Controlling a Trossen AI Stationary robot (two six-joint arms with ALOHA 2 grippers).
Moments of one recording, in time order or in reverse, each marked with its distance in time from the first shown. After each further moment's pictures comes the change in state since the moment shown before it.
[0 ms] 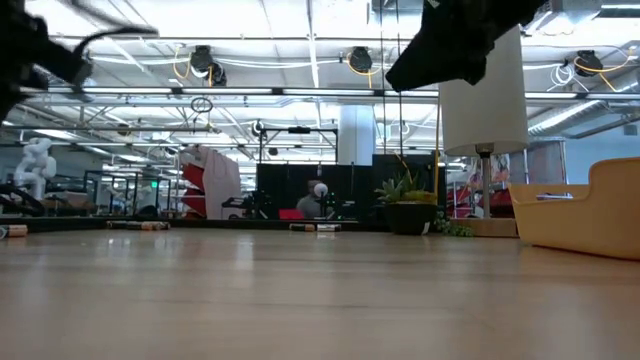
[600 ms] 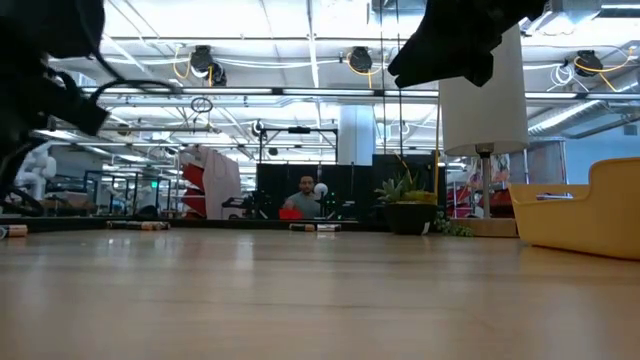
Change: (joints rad) left arm 0.116 0.073 -0.129 0.208 -0.016 -0.012; right arm 0.032 -0.002 0.000 0.005 -0.019 0.100
